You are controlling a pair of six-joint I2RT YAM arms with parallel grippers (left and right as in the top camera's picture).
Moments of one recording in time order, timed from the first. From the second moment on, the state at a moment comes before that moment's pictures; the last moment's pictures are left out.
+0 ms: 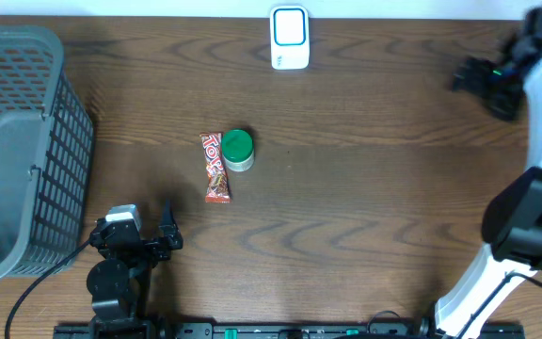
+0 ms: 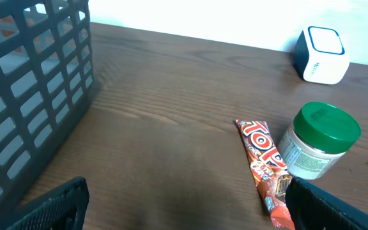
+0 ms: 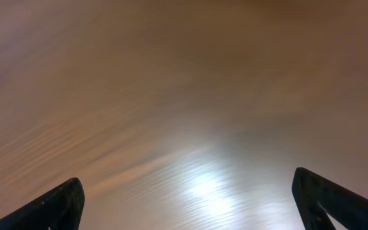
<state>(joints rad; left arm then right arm) 0.10 0.01 0.12 -0.39 0.05 -0.11 -0.24 2.07 1.96 -1.18 -0.22 0.26</state>
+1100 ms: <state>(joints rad) 0.10 0.01 0.12 -0.39 0.05 -0.11 0.80 2.06 1.96 -1.06 -0.14 0.18</state>
